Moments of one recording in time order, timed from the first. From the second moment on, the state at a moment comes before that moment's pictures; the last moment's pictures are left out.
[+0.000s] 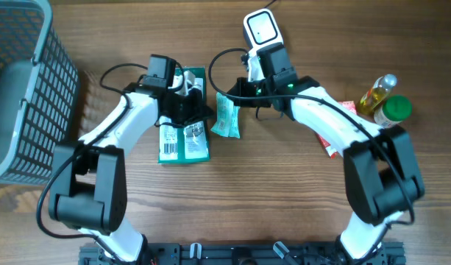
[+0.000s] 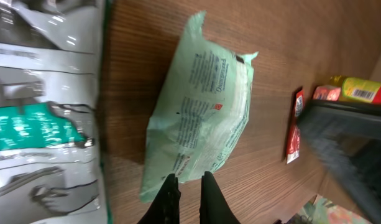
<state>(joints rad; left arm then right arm) -0.21 1.82 1.14 -0.53 0.61 -0.55 0.44 1.93 1.26 -0.27 -0.50 0.49</state>
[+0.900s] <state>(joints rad) -0.31 1.91 1.14 -0.50 0.39 -0.60 0.44 2.06 1.28 -0.34 -0.52 0.49</state>
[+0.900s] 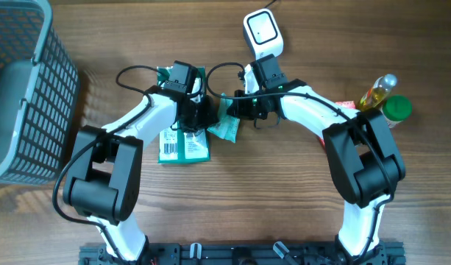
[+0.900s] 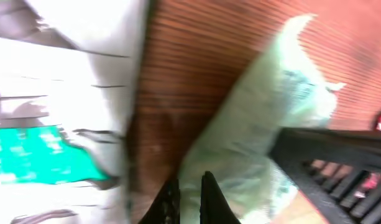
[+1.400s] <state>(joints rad) -0.31 1.87 1.15 -0.54 0.31 -0.60 0.44 2.00 1.31 -0.35 -0.47 0.44</state>
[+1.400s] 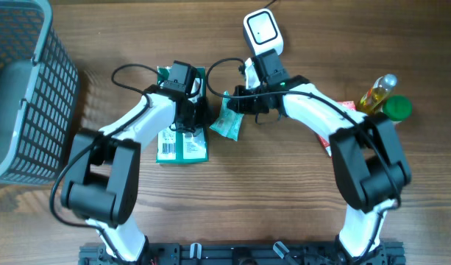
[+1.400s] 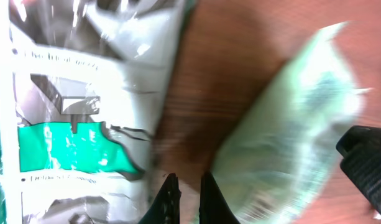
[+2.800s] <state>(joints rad) -0.45 1.88 1.17 -0.60 0.11 -0.70 0.45 2.01 1.32 -0.49 -0.33 0.44</state>
